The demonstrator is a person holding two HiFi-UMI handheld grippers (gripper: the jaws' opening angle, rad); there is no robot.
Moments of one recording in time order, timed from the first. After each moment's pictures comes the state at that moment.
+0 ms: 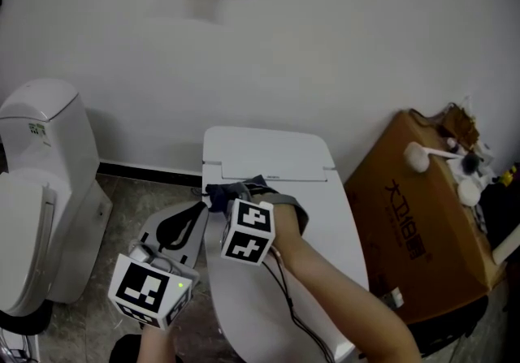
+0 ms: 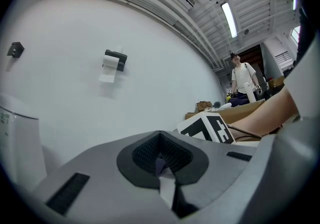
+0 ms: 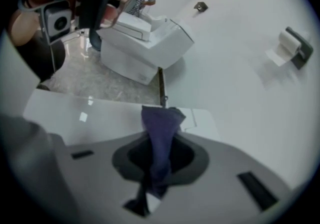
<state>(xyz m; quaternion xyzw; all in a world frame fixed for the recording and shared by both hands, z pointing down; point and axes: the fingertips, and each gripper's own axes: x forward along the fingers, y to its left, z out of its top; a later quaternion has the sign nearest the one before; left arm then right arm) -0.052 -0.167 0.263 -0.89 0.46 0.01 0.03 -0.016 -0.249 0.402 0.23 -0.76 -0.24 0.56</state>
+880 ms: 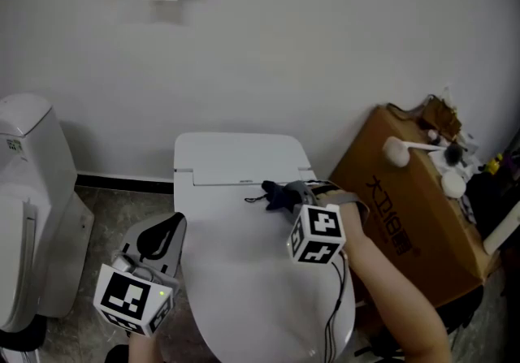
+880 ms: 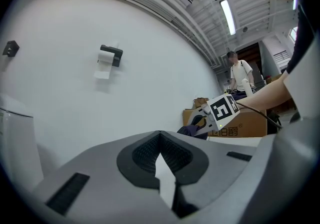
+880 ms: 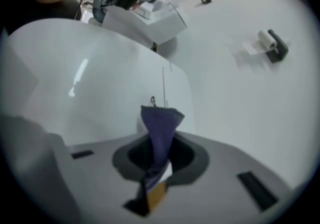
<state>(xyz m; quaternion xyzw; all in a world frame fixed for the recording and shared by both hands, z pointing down) -0.035 -0.171 0.276 -0.89 0.45 -0.01 0.03 0.167 -0.249 0.358 0.29 -0.67 -0.30 0.62</state>
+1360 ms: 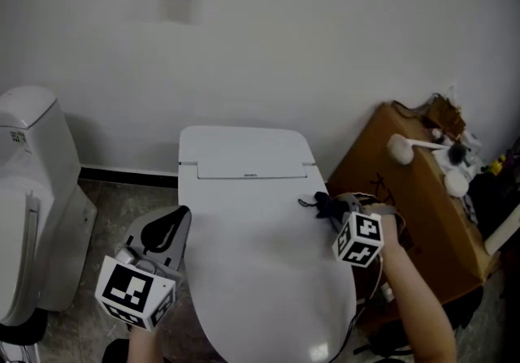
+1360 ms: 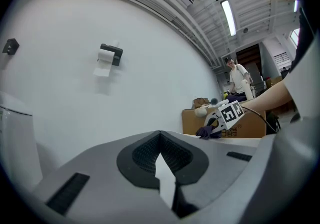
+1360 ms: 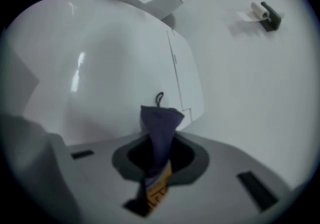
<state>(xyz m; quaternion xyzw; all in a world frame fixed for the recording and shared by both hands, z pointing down) -0.033 -0.172 0.277 -0.90 0.44 -0.01 0.03 0.298 -0.220 0.387 0.33 -0.63 -0.22 0.67</state>
